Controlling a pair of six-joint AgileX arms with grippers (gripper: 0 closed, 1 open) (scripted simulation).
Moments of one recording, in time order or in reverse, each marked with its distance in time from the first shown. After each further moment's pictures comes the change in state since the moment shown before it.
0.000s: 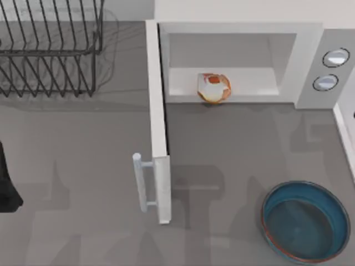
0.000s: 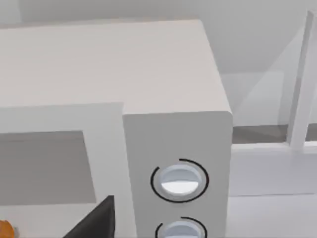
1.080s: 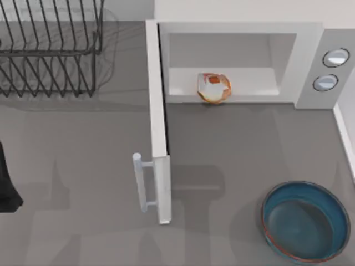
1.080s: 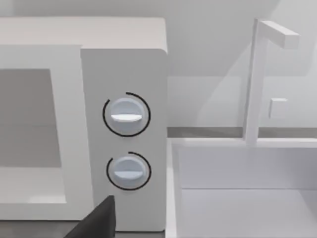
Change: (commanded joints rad) left arm 0.000 0.000 0.000 0.000 0.000 0.000; right arm -0.234 -0.882 -0.418 -0.306 -0.227 -0.100
